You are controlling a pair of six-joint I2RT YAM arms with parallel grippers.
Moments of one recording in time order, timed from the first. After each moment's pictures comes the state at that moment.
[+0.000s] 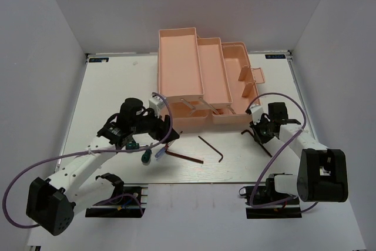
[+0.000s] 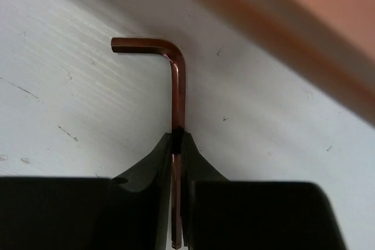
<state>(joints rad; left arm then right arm) -0.49 0.98 0.68 -0.27 0.55 -0.18 0.04 1.27 0.57 -0.43 -0.27 -0.56</state>
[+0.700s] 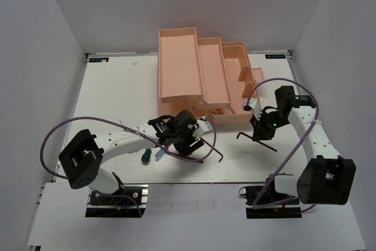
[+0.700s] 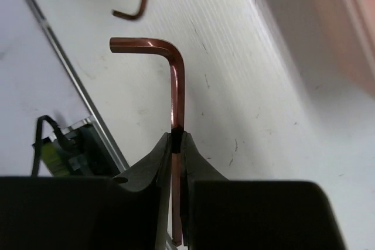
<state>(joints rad) -0.97 1.47 0.94 -0.47 0.07 0.13 0.03 1.25 0.96 -1.18 -0.59 -1.01</state>
